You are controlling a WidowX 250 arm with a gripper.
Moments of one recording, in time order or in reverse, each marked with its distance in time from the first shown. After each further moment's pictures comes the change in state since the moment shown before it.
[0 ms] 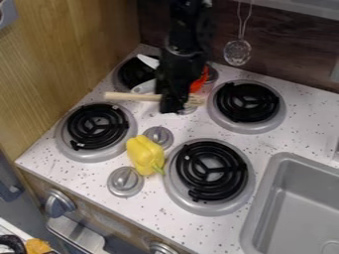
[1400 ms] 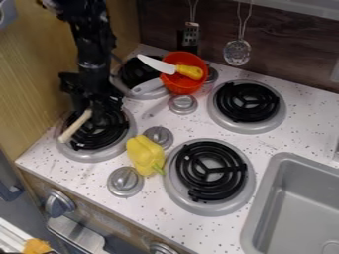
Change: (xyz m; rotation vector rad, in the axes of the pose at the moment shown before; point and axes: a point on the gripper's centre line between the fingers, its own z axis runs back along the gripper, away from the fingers) arm -0.101 0.053 -0.073 -0.055 0.098 0.961
